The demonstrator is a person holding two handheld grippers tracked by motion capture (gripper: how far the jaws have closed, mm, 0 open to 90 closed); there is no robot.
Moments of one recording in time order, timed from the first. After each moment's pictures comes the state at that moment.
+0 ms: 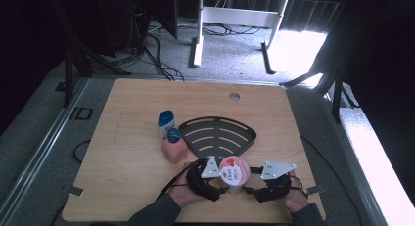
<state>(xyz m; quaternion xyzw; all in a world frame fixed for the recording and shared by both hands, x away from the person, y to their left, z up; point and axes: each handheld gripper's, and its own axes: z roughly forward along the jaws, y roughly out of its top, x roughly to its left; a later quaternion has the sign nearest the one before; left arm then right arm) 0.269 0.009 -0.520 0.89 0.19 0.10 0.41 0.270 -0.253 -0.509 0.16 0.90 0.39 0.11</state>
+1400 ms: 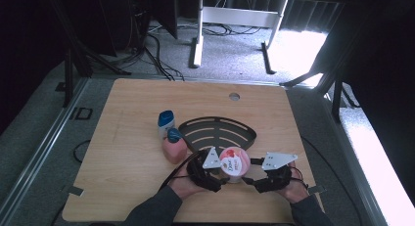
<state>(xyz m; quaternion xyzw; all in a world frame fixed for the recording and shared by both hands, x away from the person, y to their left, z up) 0.285 0.009 -0.500 0.88 0.20 0.12 0.41 0.288 -0.251 -0.492 0.16 0.89 0.40 0.12</state>
